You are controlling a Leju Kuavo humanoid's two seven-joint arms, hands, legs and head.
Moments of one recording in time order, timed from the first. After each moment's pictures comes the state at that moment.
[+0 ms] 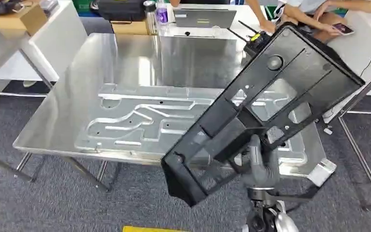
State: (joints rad) left arm -0.13 0.05 -1.08 -0.26 0.50 0.28 -0.13; right arm 0.00 -0.07 0.40 -1.94 -0.83 -0.25 -0.51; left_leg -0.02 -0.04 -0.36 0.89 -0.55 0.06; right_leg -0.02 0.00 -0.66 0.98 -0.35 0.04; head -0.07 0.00
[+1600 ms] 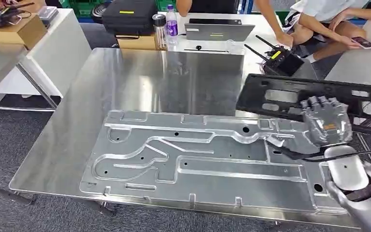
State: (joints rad) left arm -0.09 -0.03 -0.73 -0.24 0.91 0.11 -0.45; right arm -0.32 -0.73 0.38 -1.66 1.31 -0.13 0.27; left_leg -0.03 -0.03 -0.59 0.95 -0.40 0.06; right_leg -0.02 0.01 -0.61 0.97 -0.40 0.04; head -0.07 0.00
